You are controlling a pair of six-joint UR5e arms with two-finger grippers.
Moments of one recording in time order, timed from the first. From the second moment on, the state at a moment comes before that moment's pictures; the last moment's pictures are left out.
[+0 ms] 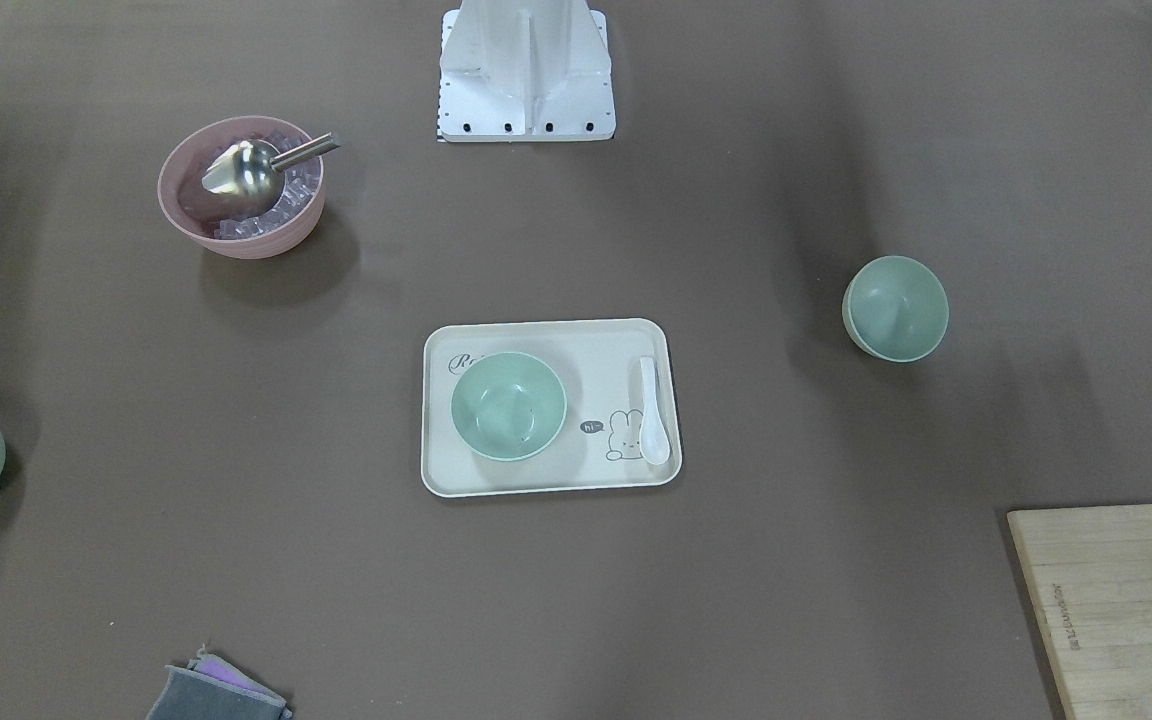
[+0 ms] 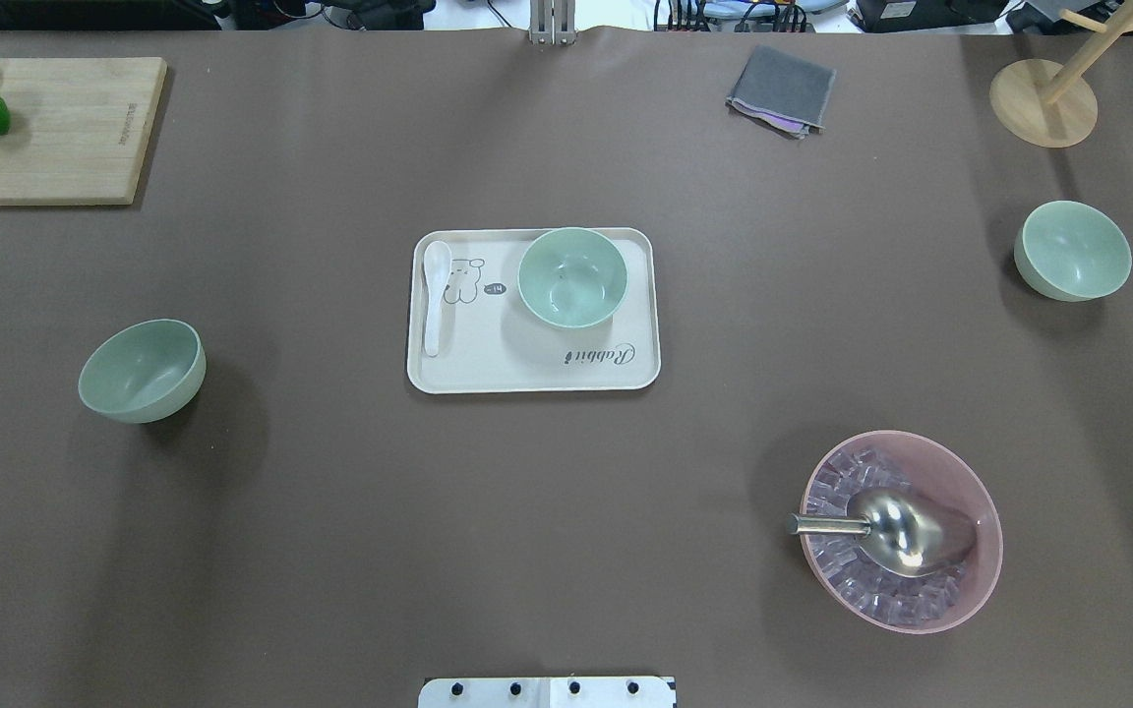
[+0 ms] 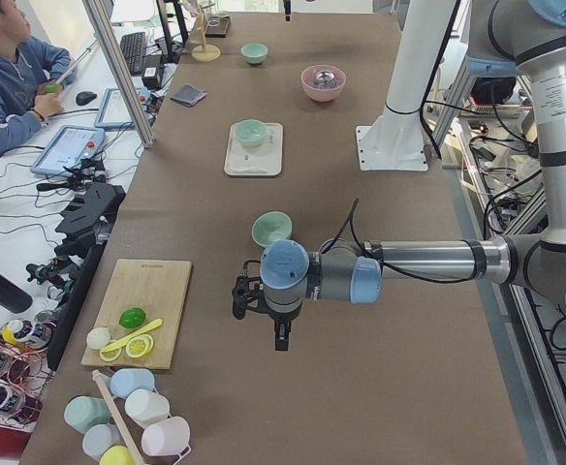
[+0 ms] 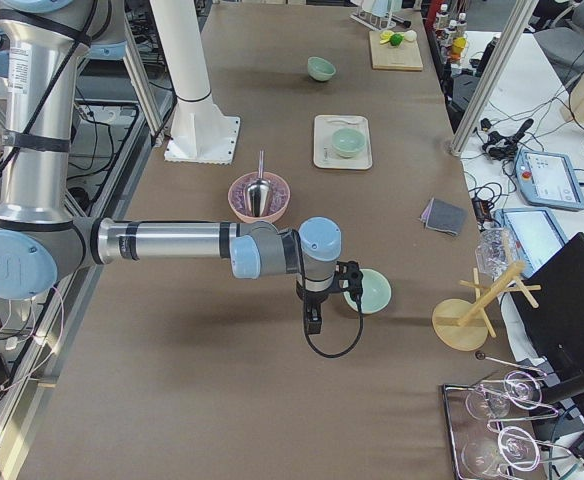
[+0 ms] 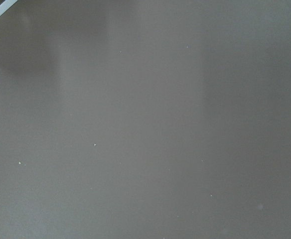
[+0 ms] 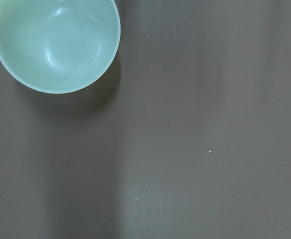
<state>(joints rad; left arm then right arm) -1.57 -1.31 -1.80 -1.66 -2.42 -0.02 1.43 -1.72 1.75 -1.47 2.31 0.07</state>
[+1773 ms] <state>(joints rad) -1.60 -1.22 -1.84 -1.70 -2.38 -0.04 1.40 -1.72 1.74 -1.43 2.35 0.09</state>
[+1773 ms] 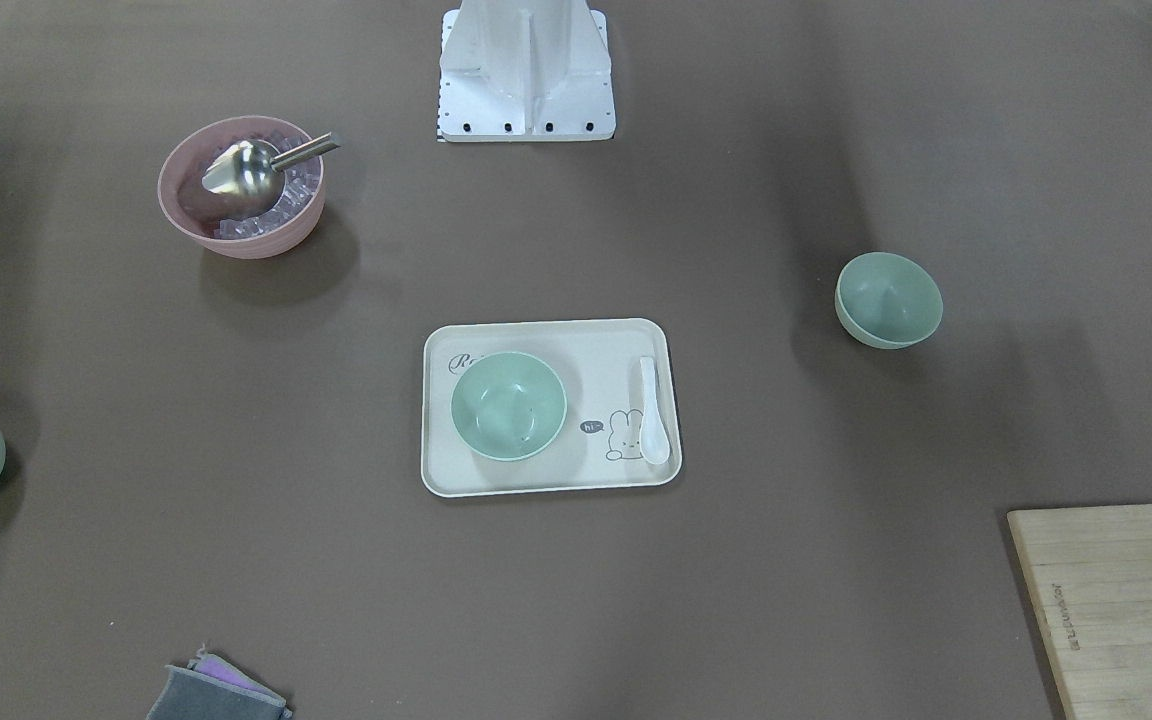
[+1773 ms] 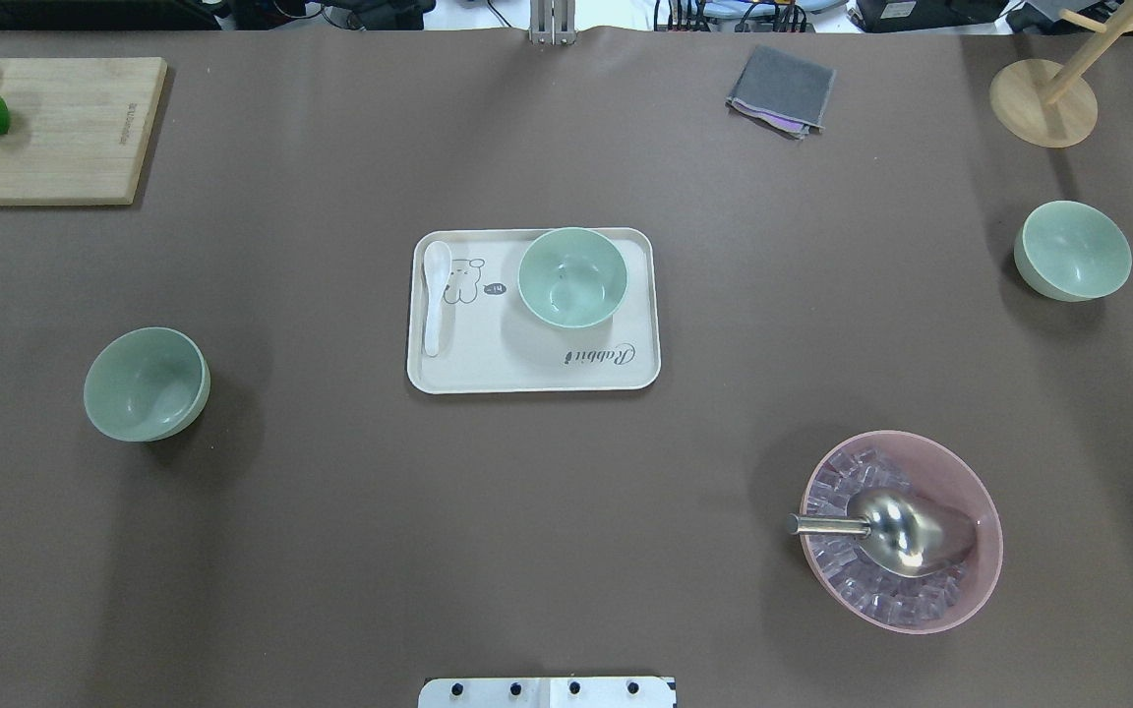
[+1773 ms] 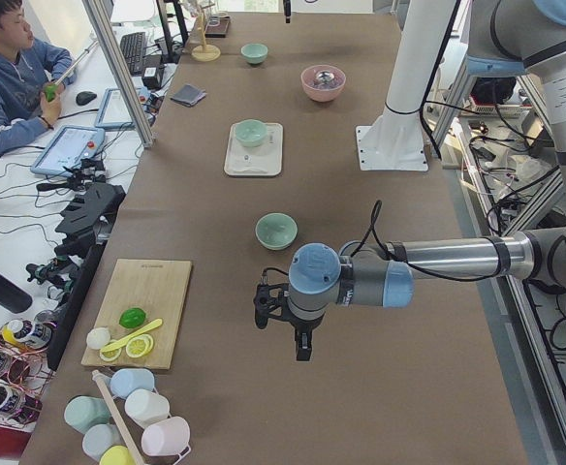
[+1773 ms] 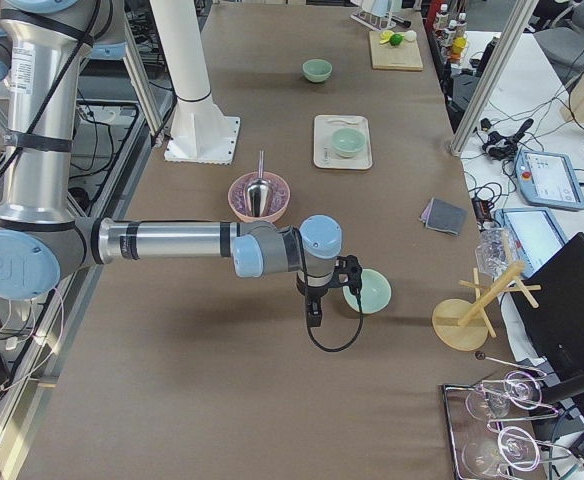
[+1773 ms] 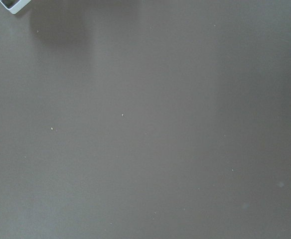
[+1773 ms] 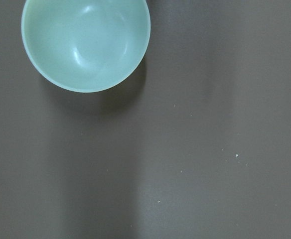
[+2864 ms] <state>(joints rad) -1.59 -1.23 -1.84 -1.75 -2.39 -0.10 1.31 -1.43 1.39 -1.31 2.28 0.19</state>
